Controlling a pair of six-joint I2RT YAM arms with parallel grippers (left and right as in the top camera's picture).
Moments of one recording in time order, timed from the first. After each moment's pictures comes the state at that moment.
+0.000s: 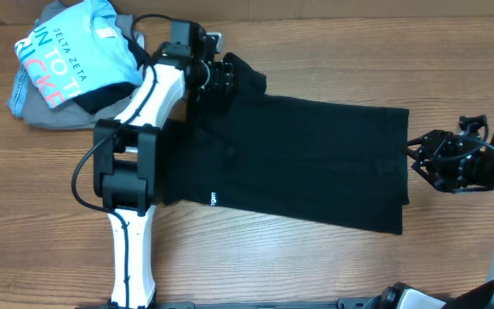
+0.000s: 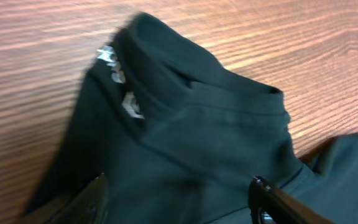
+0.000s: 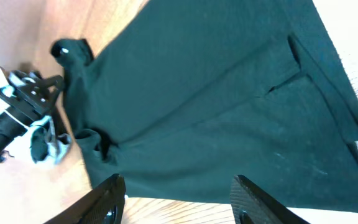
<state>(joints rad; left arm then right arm) -0.19 2.37 1.91 -0.56 0.37 -0.08 -0.46 1.39 1.14 -1.08 -0.63 0.27</state>
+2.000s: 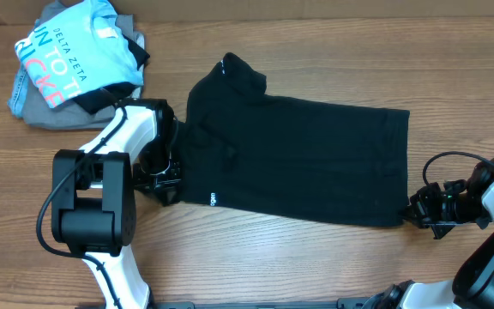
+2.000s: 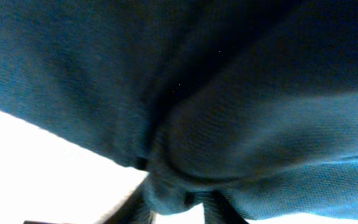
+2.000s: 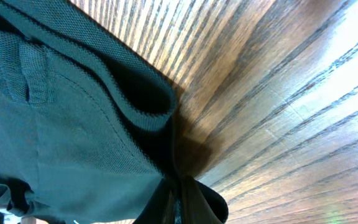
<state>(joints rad) -0.08 2.02 1.30 -1.24 0.00 -0.29 -0.63 1.63 0.83 -0.96 -0.46 0.36</state>
